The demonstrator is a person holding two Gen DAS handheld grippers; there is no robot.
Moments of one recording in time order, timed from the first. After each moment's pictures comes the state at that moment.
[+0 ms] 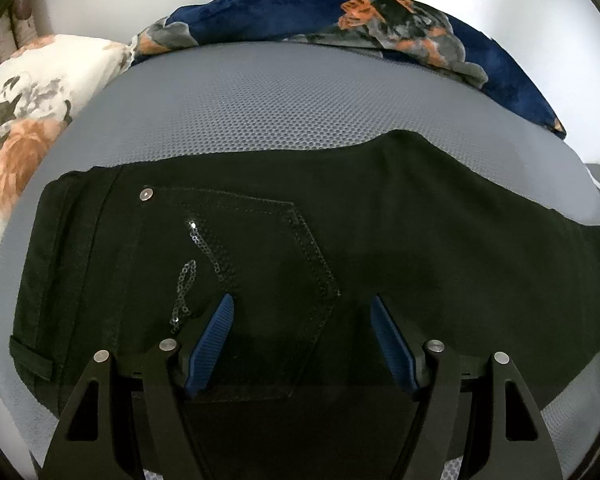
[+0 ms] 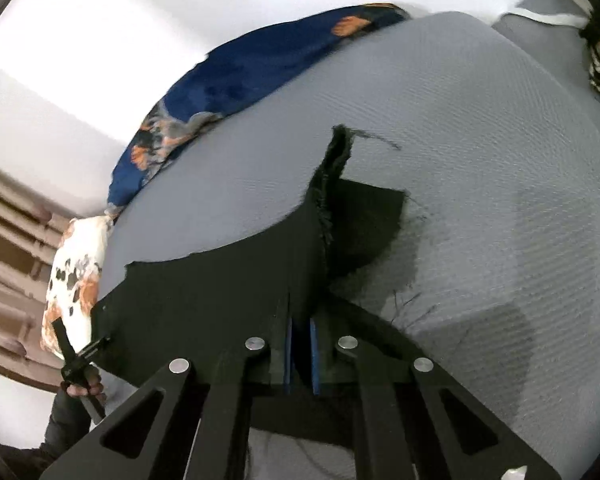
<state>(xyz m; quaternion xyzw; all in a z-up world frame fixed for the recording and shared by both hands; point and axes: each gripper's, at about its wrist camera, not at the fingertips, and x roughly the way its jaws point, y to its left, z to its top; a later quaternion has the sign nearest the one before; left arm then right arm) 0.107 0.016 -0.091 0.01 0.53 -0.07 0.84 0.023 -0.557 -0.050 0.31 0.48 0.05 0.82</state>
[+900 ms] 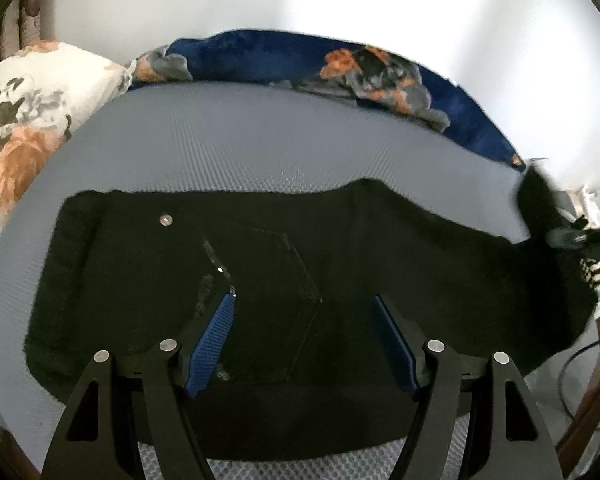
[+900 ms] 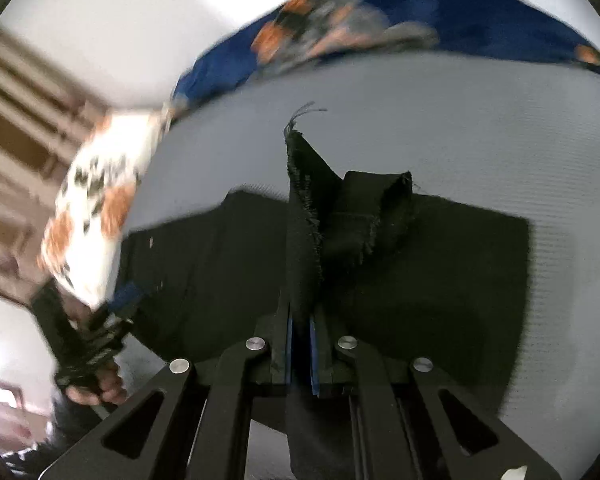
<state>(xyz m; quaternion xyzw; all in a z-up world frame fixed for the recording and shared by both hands) 0.082 0.044 -0.048 -0.04 0.47 -0.13 0.87 0.144 -0.286 -0.028 0.18 0.55 0.18 0.80</state>
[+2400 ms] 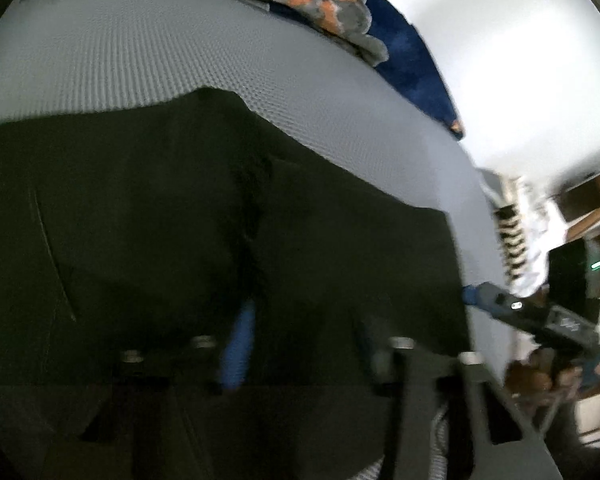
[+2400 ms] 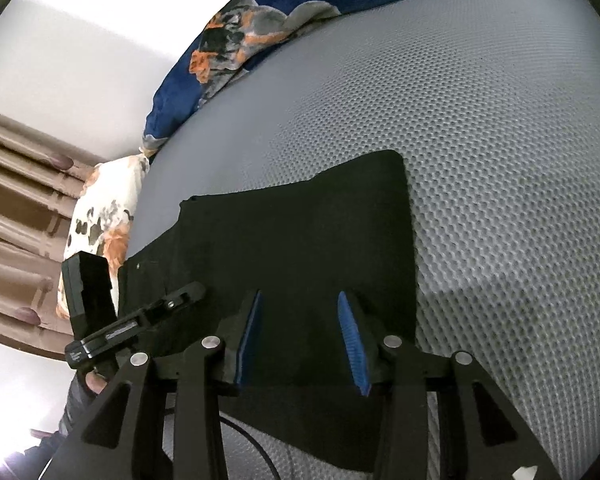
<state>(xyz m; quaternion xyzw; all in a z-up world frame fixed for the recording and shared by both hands) 0.135 -0.068 -0.108 -0.14 0.59 -0.25 0.75 0.092 -0.376 -0.078 0.30 0.53 0.14 0.78</state>
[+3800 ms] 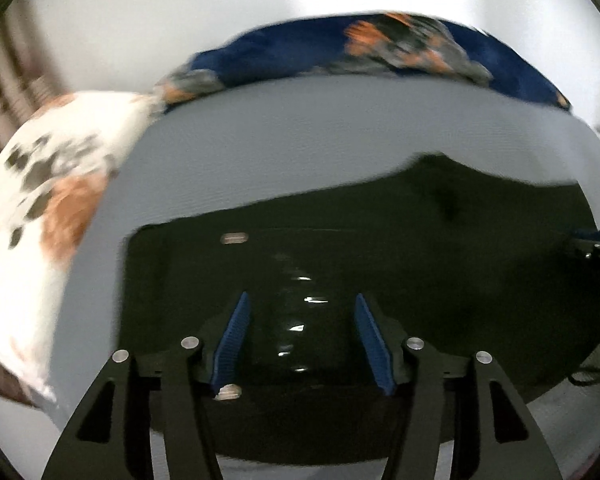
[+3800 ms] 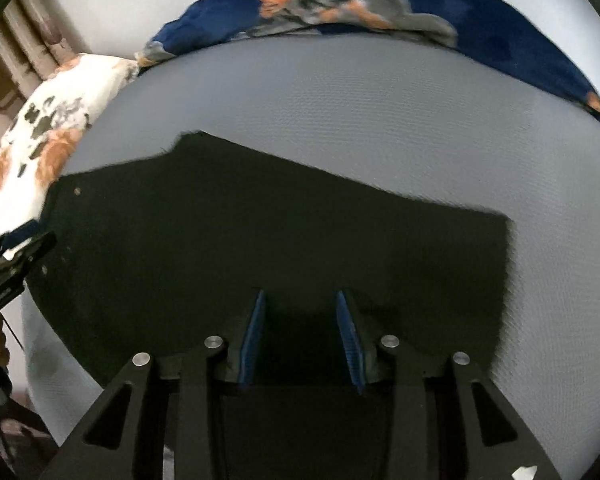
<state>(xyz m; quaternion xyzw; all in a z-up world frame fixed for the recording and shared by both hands) 0.089 0.057 -0.056 0.11 0.49 -0.04 0.87 0.140 -0.252 -0.080 0.06 0.54 0.13 0.83</state>
